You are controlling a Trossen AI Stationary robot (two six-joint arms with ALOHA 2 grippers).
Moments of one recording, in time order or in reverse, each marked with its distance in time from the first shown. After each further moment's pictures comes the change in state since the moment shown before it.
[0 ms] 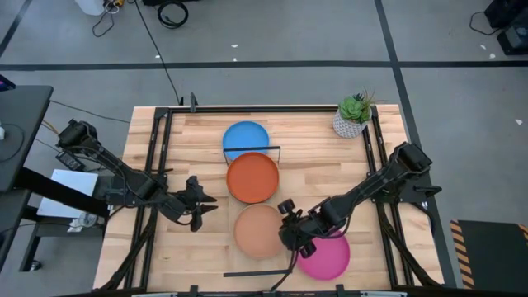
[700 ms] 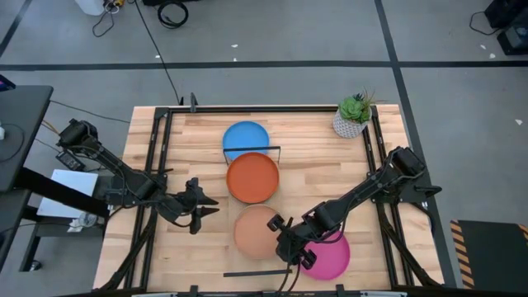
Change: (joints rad) left arm -0.020 0.000 -0.001 0.078 0.001 0.025; right arm 0.008 0.075 0.101 0.069 -0.247 -0.200
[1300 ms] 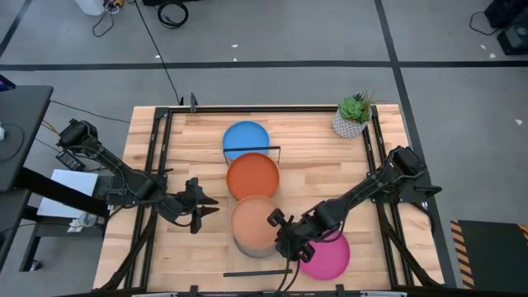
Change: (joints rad) left arm 0.000 0.000 0.000 0.001 -0.010 -0.027; right arm -0.007 -0.007 0.000 -0.047 0.143 -0.091
